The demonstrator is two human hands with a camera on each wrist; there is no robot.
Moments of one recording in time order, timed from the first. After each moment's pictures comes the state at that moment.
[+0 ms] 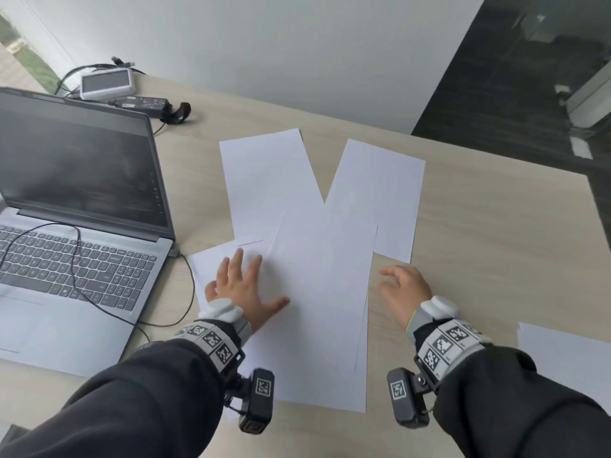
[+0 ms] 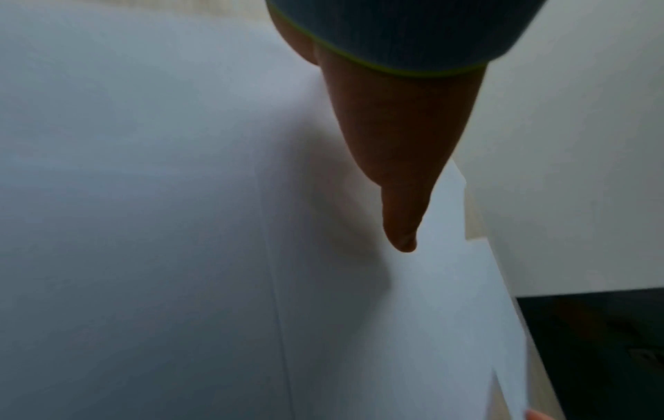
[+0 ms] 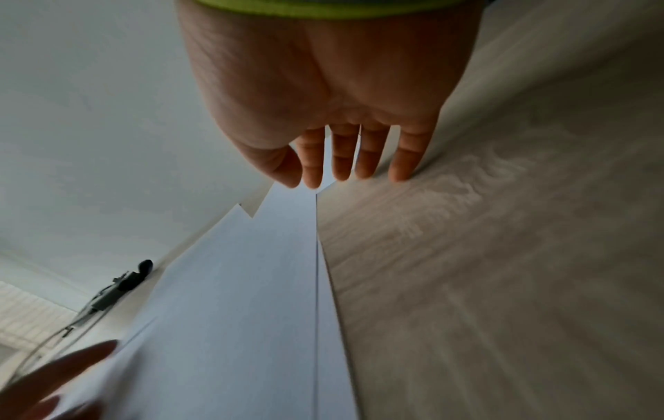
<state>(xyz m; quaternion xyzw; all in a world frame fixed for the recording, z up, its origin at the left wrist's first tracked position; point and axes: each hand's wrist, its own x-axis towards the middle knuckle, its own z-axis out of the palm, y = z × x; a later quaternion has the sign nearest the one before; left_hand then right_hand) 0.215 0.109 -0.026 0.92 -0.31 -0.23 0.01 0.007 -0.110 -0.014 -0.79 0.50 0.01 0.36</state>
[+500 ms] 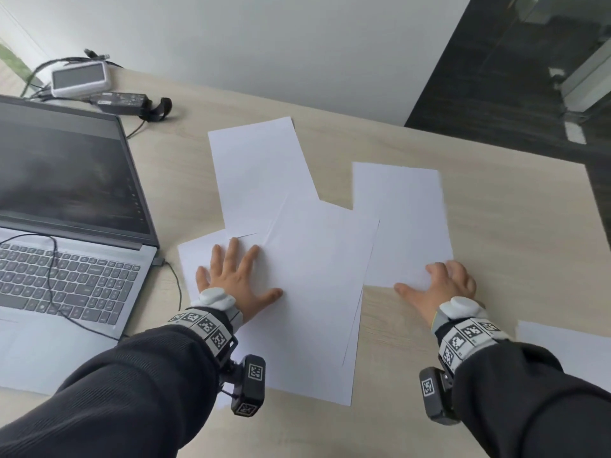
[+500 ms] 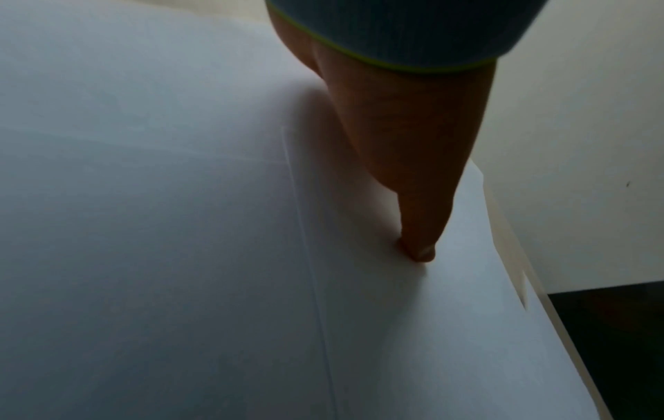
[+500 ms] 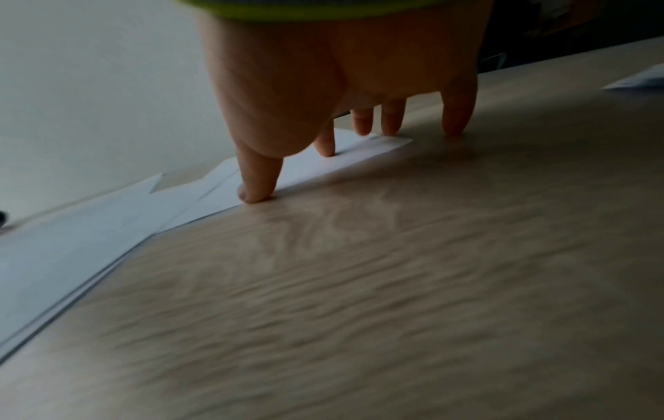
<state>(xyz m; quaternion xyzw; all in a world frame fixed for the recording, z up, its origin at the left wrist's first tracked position) 0.244 0.090 -0.045 0.92 -0.33 -0.23 -0.01 -0.031 -0.156 -0.028 -0.77 0.60 0.13 0.17</state>
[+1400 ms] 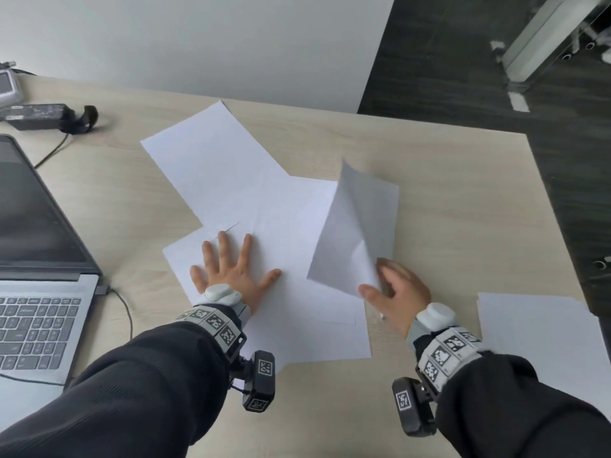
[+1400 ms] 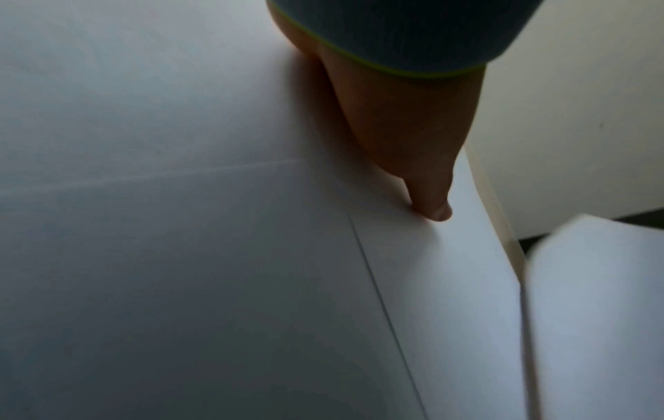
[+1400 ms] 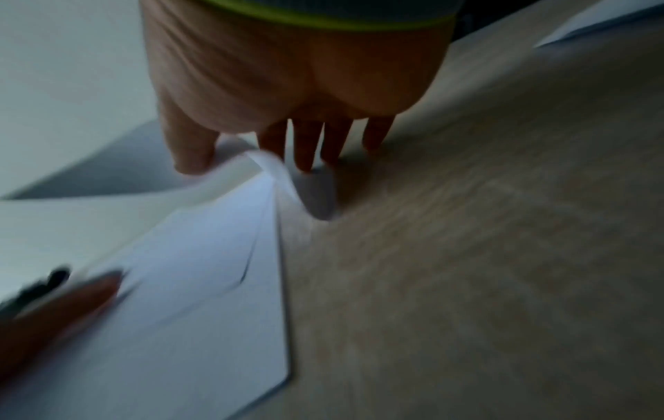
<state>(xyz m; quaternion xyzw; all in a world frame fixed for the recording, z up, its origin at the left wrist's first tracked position) 0.215 0.016 -0.055 0.91 -0.35 -0.22 -0.03 -0.051 -0.137 -0.022 -0.81 0.49 0.03 0.33</state>
